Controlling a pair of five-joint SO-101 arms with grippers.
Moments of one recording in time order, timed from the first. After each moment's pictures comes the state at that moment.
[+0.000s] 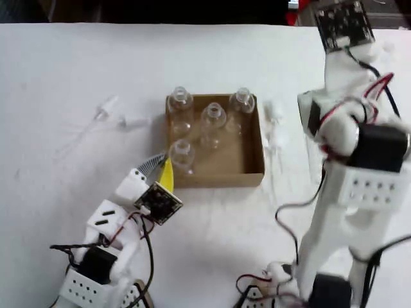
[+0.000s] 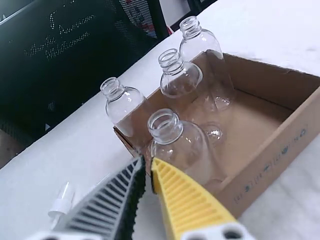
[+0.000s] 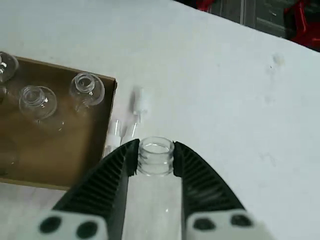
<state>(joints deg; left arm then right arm) 17.5 -103.9 97.1 35.6 -23.5 4.5 -24.2 -17.6 91.2 22.3</state>
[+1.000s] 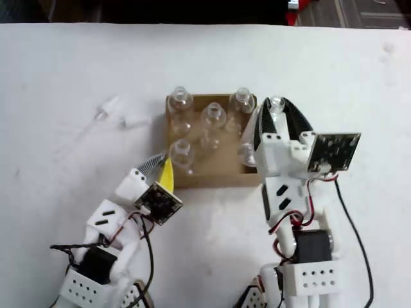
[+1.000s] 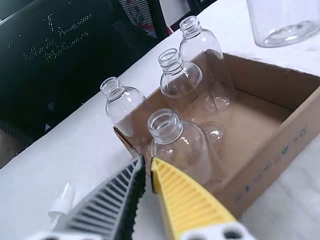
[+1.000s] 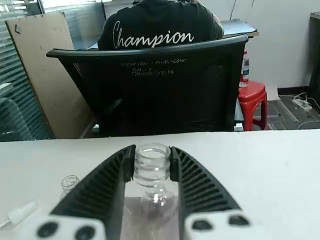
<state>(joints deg) 17.5 -103.9 97.1 35.6 -23.5 -8.3 -77.4 66.8 19.7 -5.6</state>
